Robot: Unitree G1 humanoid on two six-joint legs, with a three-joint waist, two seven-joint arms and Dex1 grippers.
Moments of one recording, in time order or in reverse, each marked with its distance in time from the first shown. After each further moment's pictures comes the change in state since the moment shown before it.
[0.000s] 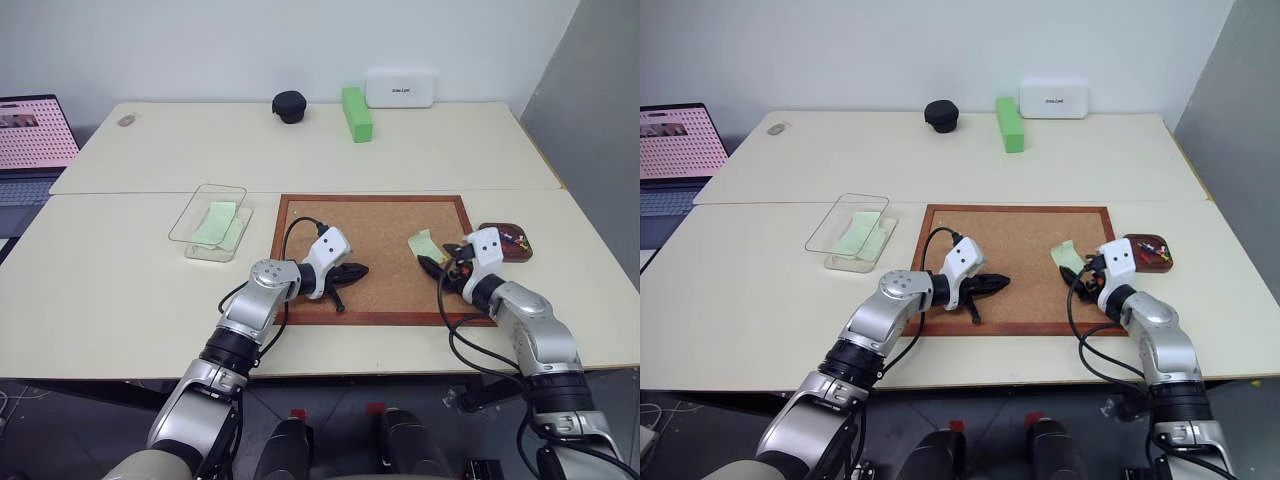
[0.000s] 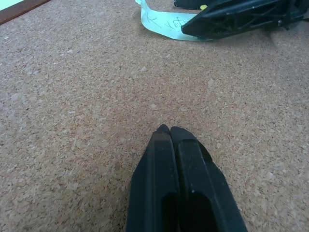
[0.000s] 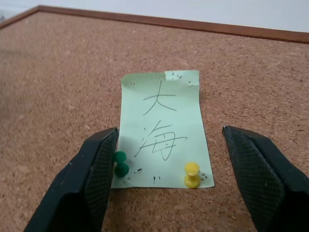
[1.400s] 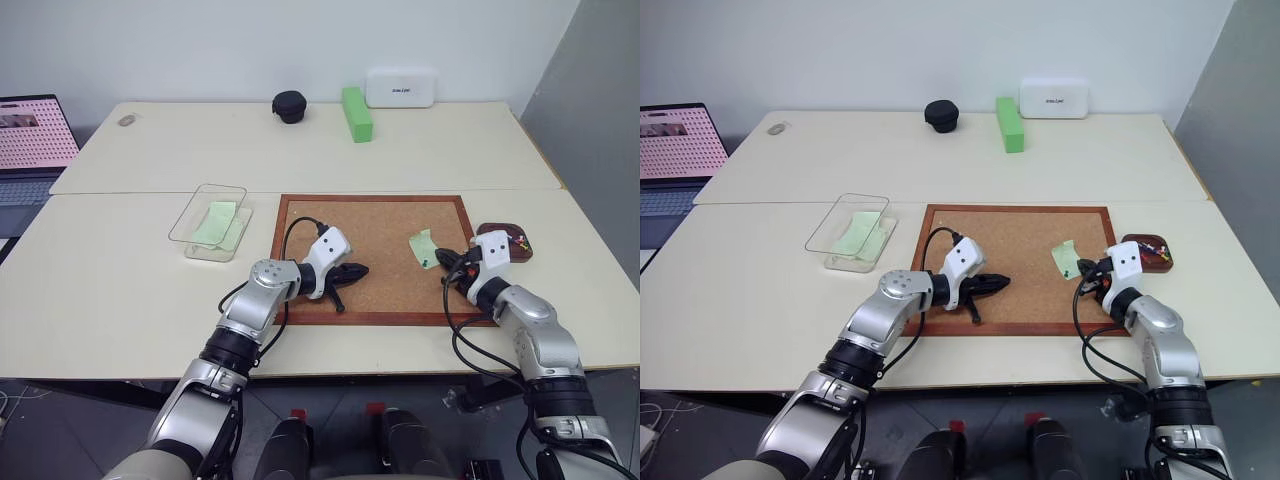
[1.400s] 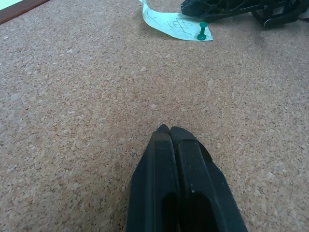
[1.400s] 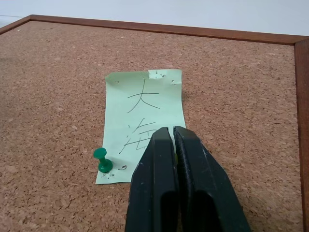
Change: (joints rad) left arm -0.002 0.000 0.000 0.004 0.000 0.001 0.001; right arm 0.030 -0.008 -0.010 0.011 -0.023 -0.068 0.008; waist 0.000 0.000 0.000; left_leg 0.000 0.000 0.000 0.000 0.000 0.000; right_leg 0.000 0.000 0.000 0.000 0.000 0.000
